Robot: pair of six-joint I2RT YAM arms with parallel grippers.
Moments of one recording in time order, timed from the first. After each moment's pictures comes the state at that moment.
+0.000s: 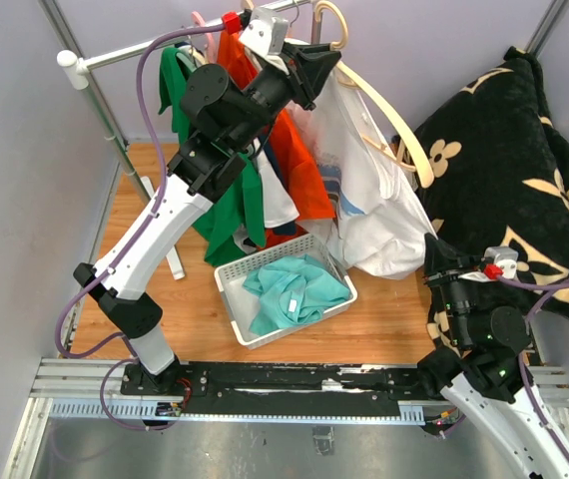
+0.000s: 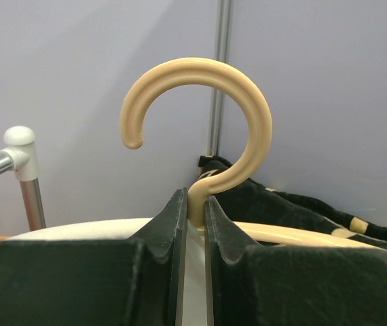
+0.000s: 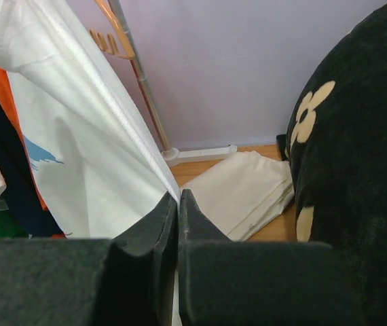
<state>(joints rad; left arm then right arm) -0.73 1.70 2.14 0.02 0.06 -0.07 0.61 0.13 0.47 -0.02 0.45 0.07</state>
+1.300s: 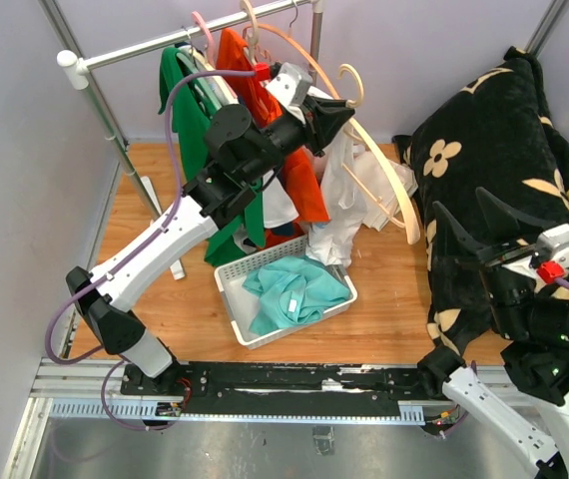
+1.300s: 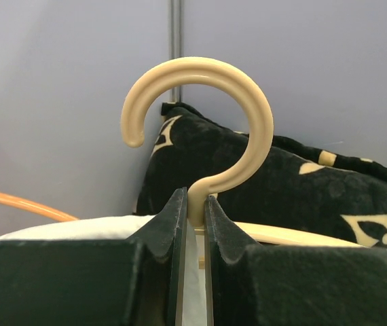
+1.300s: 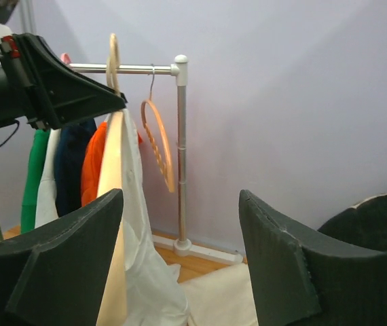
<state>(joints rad) -0.79 1.57 1.76 0.16 0.15 -0.08 0.61 0.38 0.94 -0.02 0.19 -0.16</state>
